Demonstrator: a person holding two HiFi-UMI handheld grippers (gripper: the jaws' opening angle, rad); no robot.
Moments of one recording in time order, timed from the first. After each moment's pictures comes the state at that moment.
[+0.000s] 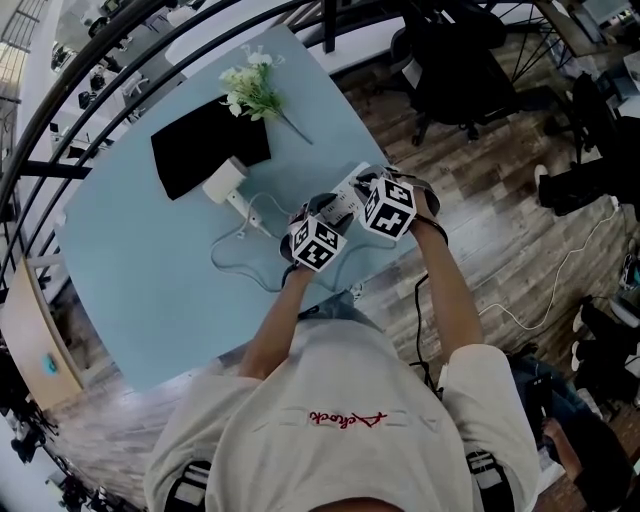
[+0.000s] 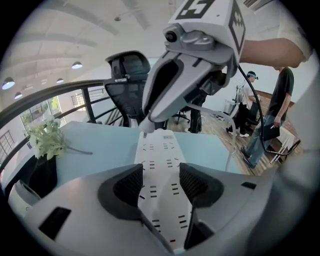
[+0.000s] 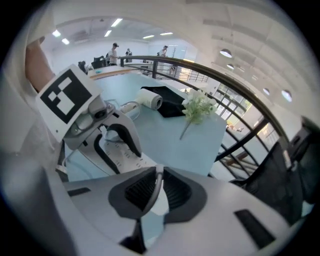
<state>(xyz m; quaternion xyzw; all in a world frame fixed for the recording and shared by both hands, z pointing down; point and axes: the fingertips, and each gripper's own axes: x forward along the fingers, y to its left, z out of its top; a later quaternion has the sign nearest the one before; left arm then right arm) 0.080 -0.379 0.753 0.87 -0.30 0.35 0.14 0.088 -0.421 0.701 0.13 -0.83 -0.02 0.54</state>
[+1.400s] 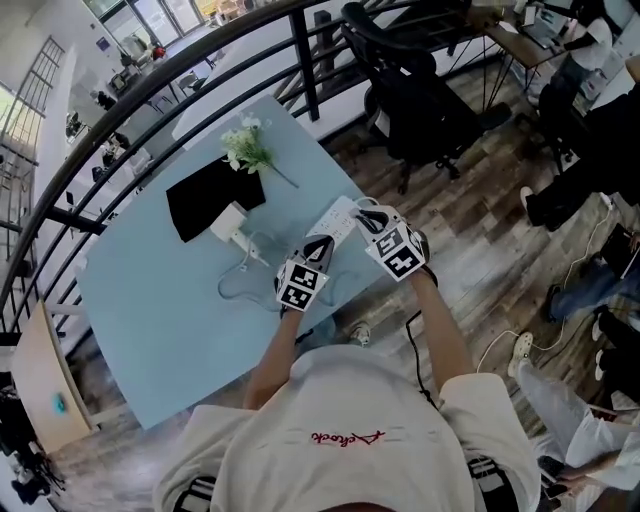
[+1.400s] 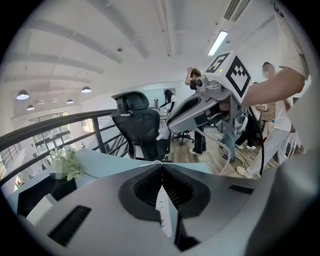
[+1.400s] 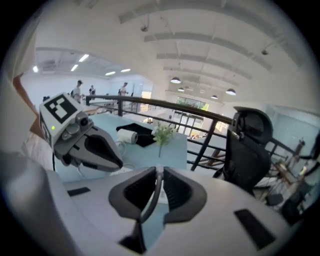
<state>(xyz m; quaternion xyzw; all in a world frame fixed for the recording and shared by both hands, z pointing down) 0.084 -0.335 0.645 0.90 -0.35 0.25 0.07 0.145 -0.371 0.603 0.35 -0.87 0.04 0.34</state>
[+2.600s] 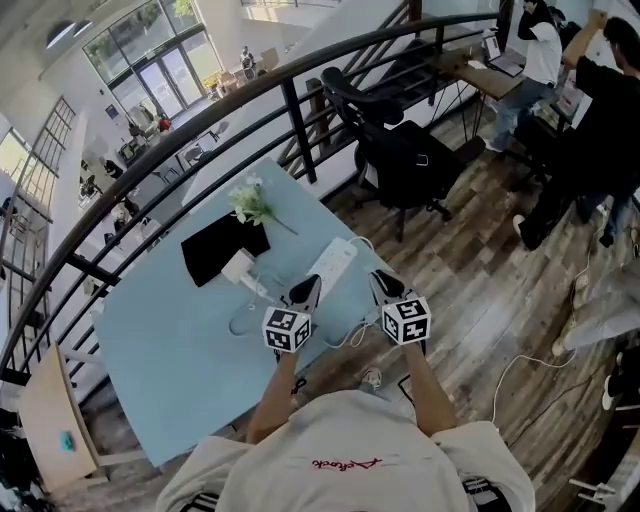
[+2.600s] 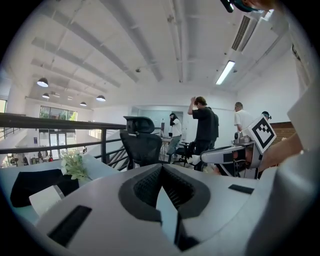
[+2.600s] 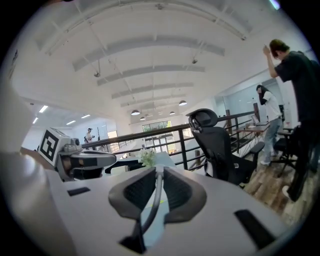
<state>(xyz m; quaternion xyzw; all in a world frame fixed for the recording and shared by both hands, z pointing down) 0.064 -0.287 0.551 0.91 -0.39 0.09 0.10 0.201 -0.270 0.562 0.53 -0.83 0.16 0.08</state>
